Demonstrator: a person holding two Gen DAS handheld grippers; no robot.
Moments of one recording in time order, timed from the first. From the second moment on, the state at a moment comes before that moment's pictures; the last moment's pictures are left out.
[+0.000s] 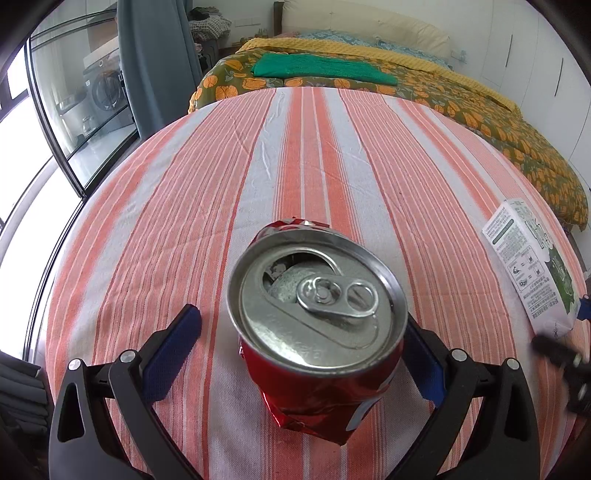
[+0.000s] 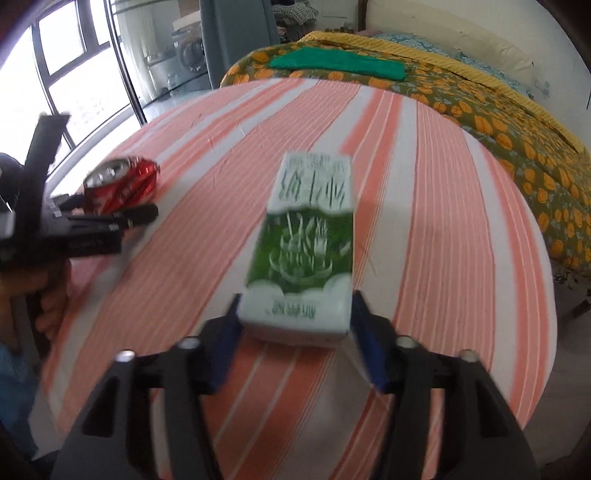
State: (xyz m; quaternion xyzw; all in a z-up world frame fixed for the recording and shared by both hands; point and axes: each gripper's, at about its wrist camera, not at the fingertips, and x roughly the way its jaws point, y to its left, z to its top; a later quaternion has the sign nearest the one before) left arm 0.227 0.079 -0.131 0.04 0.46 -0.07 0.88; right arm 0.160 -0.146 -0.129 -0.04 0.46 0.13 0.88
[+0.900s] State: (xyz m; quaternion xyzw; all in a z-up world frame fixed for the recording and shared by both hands) left arm 0.226 0.077 -0.131 0.04 0.46 -0.07 0.88; right arm 0.158 -0.140 -0.141 -0.04 0.44 0.13 0.89
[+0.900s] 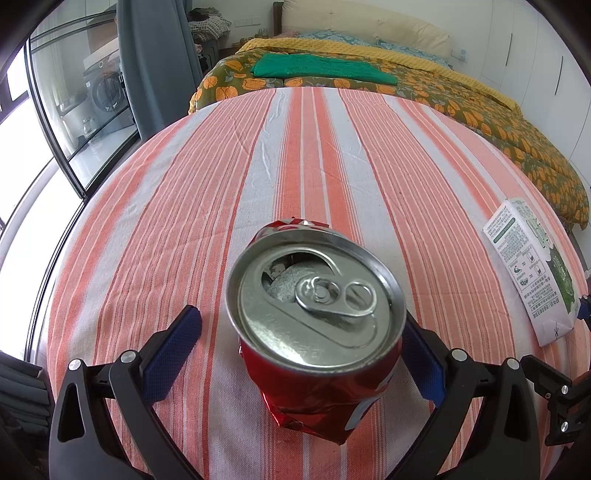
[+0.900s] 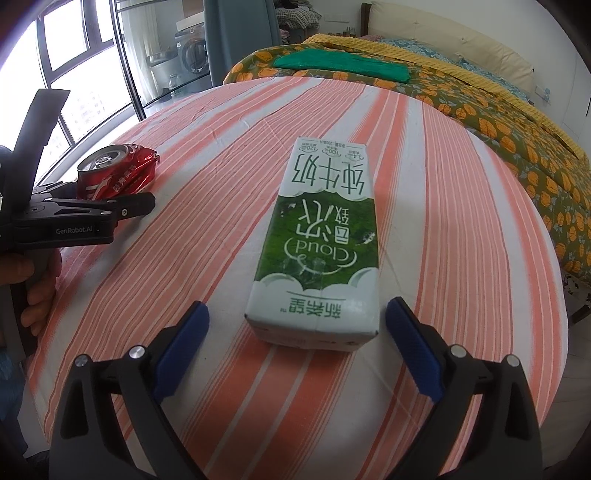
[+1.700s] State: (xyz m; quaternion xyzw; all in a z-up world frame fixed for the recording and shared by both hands) left arm 0.235 0.077 -0.123 0.08 0.47 -0.12 0.87; right arm 0.235 -0.139 -0.109 -0.06 0.55 0.13 0.83
